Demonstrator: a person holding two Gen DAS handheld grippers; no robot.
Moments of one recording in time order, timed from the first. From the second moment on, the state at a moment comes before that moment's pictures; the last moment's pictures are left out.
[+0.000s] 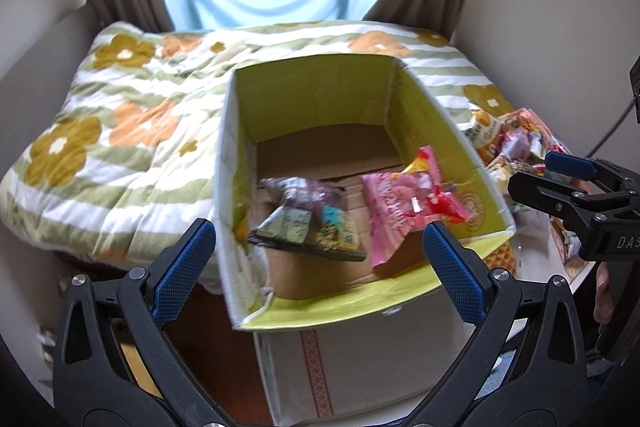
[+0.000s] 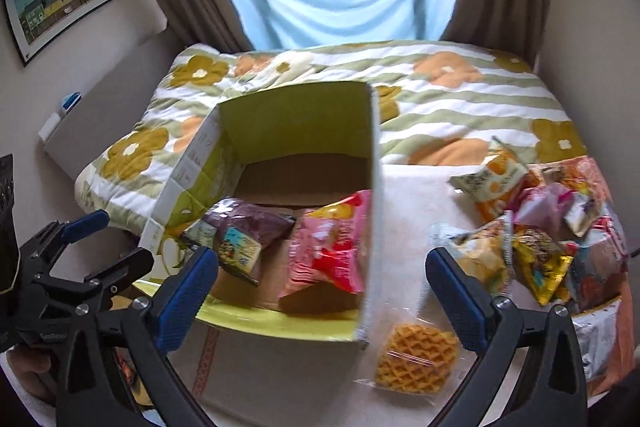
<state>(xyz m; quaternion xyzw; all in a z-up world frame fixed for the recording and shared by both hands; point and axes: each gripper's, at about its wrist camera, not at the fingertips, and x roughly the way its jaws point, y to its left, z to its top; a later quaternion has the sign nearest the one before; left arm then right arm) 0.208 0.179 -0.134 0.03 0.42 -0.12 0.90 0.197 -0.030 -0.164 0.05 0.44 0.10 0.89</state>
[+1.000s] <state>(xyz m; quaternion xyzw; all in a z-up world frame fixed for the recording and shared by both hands) 0.138 -0.070 -0.211 0.03 0.50 -0.12 0.86 0.096 -0.295 -0.192 0.03 0.47 0.00 0.88</state>
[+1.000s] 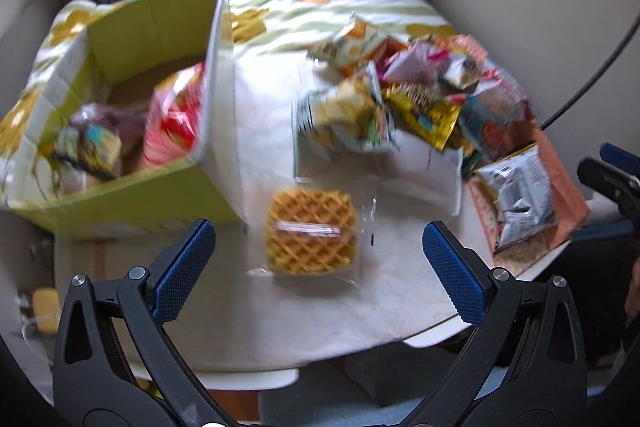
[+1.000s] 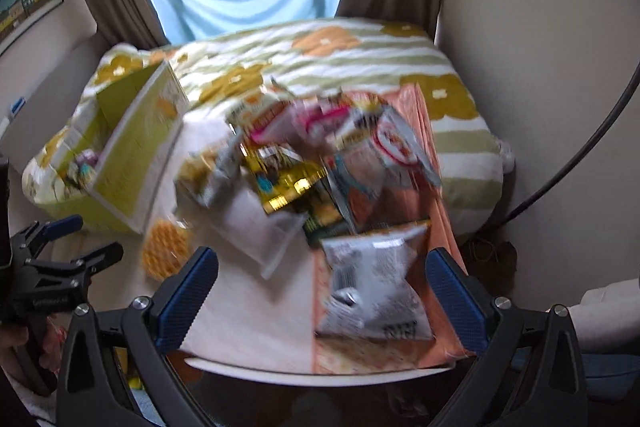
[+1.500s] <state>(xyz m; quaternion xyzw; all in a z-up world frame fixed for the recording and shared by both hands) 0.150 -0.107 -0.296 0.14 0.49 -0.03 0.86 0.106 -0.318 -0.286 0.01 0.52 -0.04 0.85</state>
